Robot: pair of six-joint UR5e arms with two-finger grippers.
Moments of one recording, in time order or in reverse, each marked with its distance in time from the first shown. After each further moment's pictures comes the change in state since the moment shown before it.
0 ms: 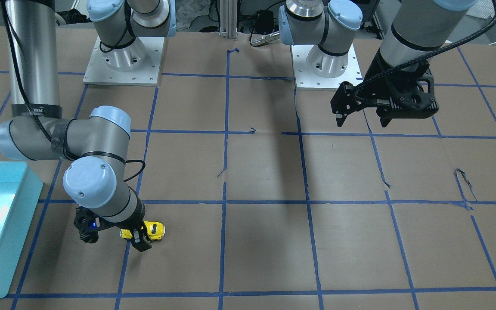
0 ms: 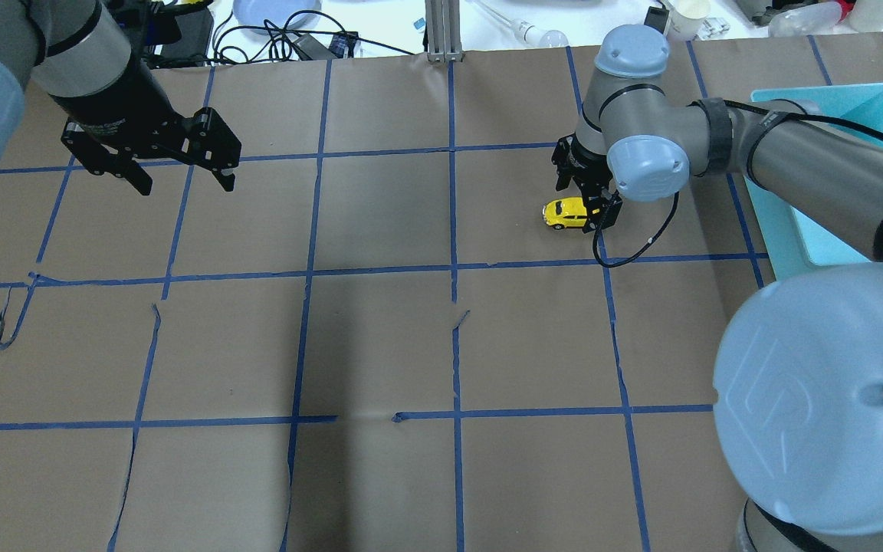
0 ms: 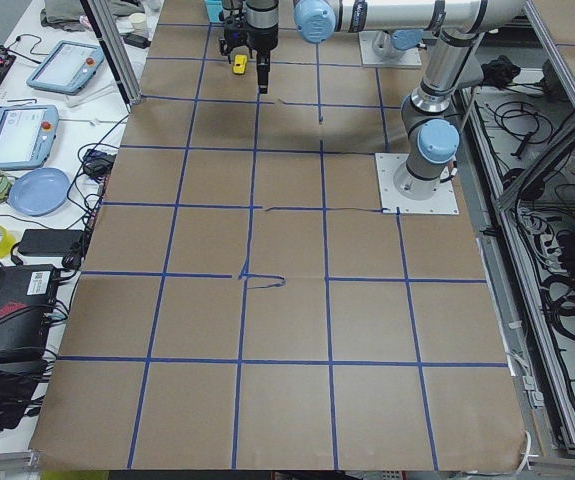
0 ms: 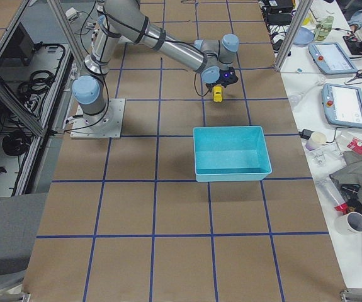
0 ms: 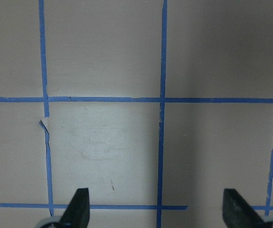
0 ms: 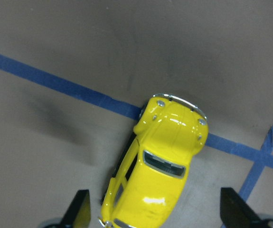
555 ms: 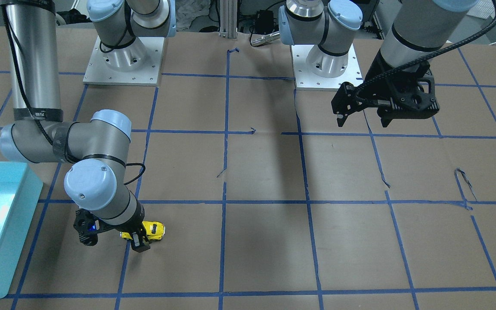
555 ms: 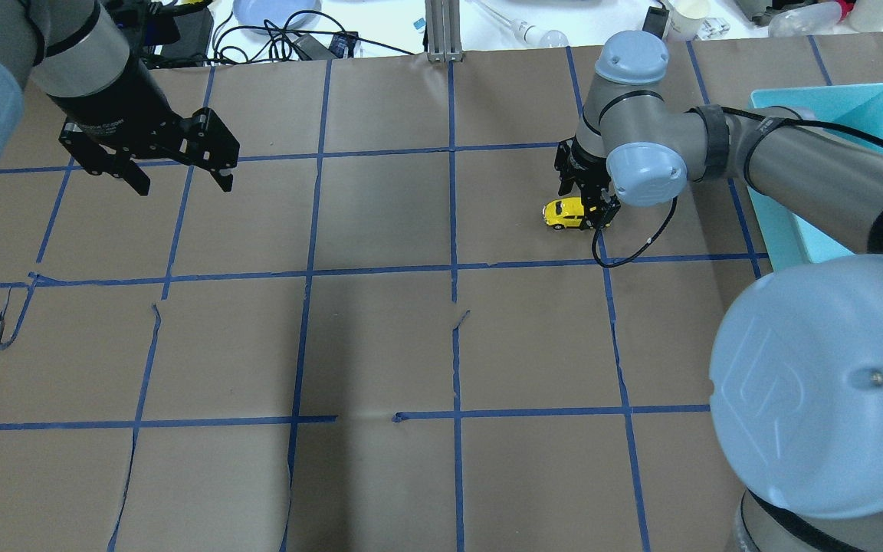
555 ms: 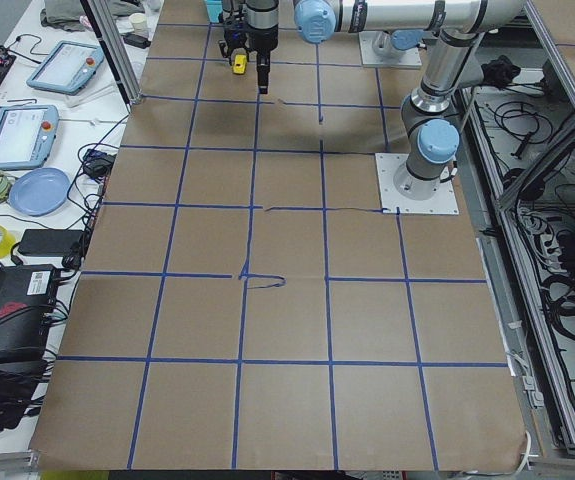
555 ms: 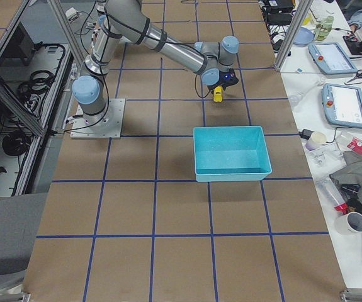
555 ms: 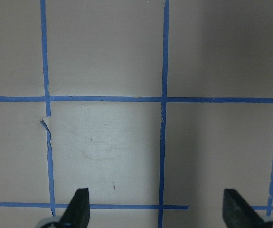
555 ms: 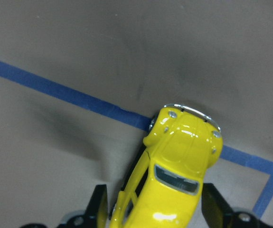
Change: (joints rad) left arm 0.002 -0.001 0.000 0.000 0.009 0.001; right arm -0.004 0.017 0.008 -0.059 -0.002 -0.006
